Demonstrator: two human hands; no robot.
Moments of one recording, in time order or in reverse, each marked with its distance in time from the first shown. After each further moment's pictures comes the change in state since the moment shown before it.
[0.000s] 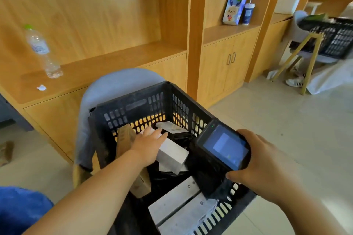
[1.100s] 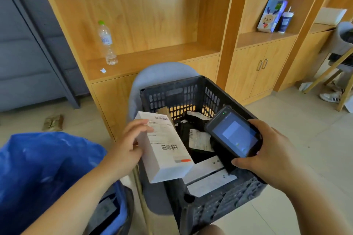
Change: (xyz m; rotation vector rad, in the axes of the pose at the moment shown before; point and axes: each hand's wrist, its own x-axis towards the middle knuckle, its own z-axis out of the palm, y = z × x) left_hand -0.237 -0.041 -0.021 -1.076 0.566 -0.084; right_hand -0.067 -0.055 -0.003 0.155 0.075 -0.144
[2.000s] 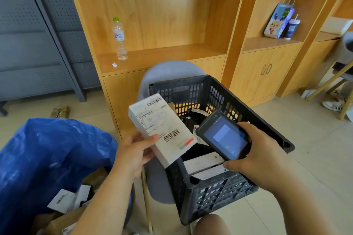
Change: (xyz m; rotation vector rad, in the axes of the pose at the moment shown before) left_hand -0.037 -0.007 0.020 -0.949 0.316 -0.598; right_hand -0.037 -0.033 0.006 -0.050 -0.085 -0.070
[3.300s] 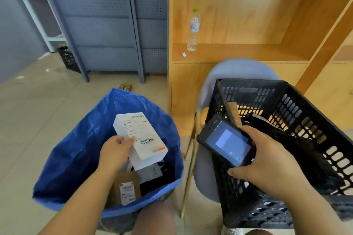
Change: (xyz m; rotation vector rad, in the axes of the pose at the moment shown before) left_hand -0.037 0.020 -0.201 0.585 0.657 0.002; right_hand 0.009 -0.107 0.068 -0.020 -0.231 -0.329
